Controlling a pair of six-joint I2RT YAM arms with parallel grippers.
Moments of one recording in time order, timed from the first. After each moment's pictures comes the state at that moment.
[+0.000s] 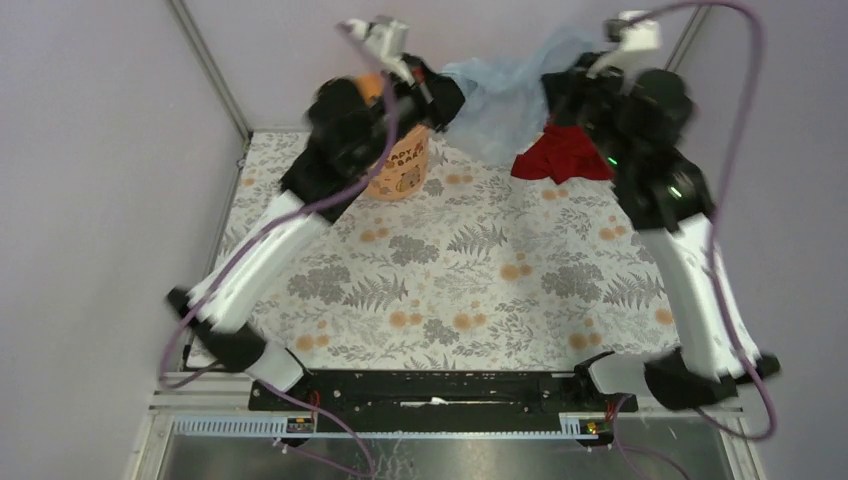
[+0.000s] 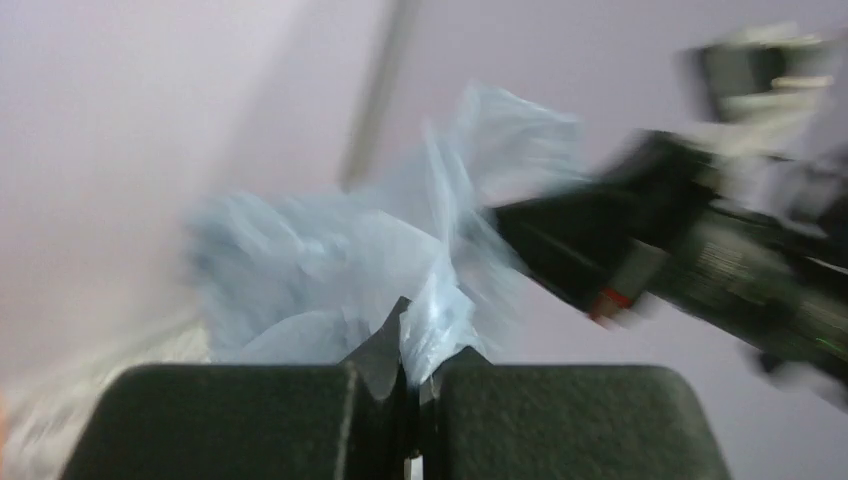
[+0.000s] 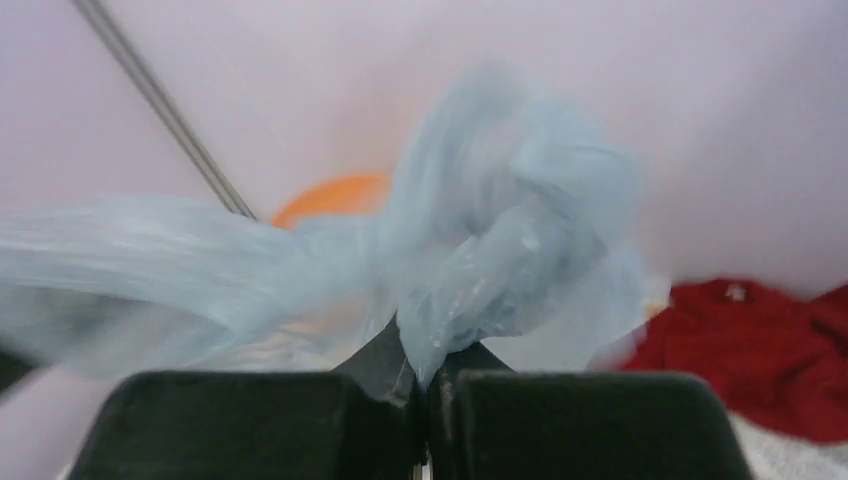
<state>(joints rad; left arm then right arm) -0.70 1.64 1.94 -0.19 0.10 -0.46 0.41 1.42 1.89 -0.60 0.08 0.21</state>
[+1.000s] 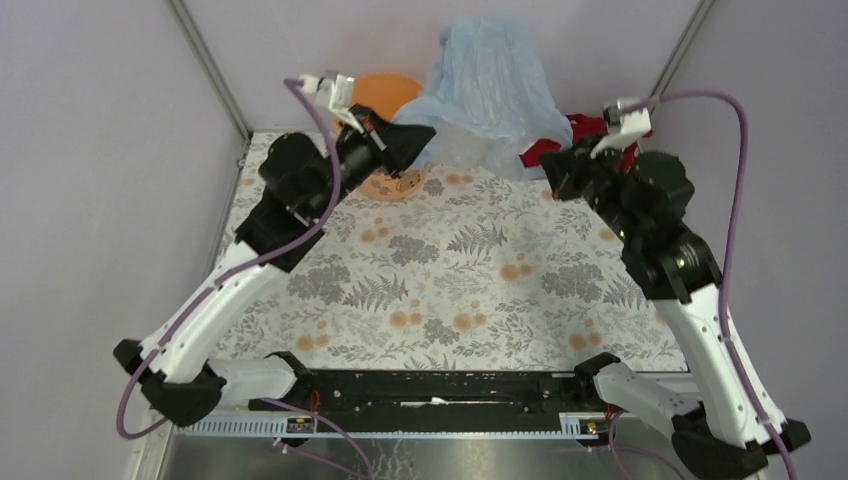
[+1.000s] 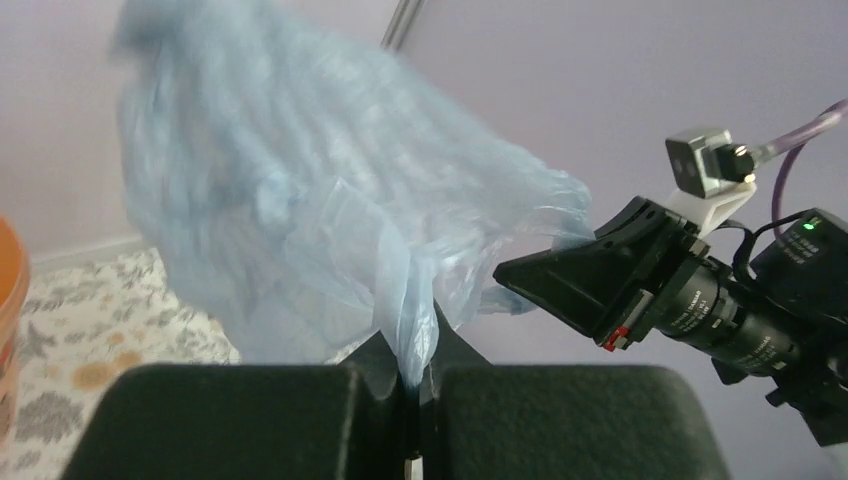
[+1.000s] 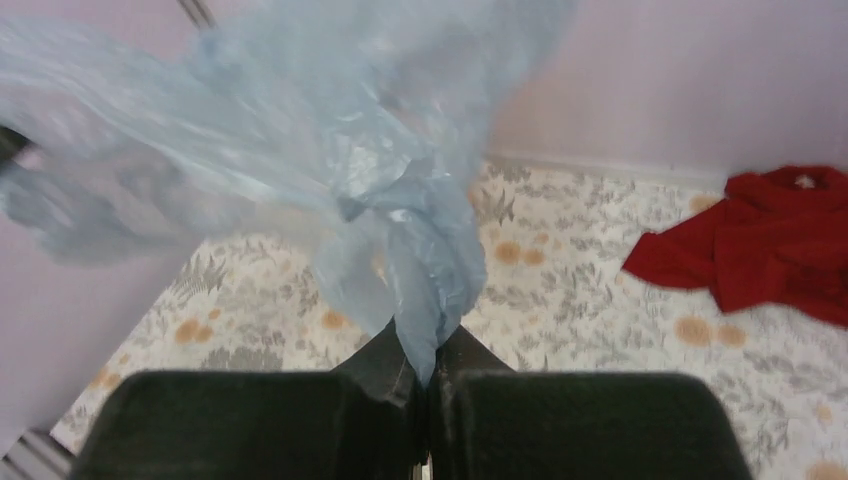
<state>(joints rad) -0.71 1.30 1.57 -0.09 0.11 -0.53 0.43 1.08 1.49 -0.49 -0.02 0.25</state>
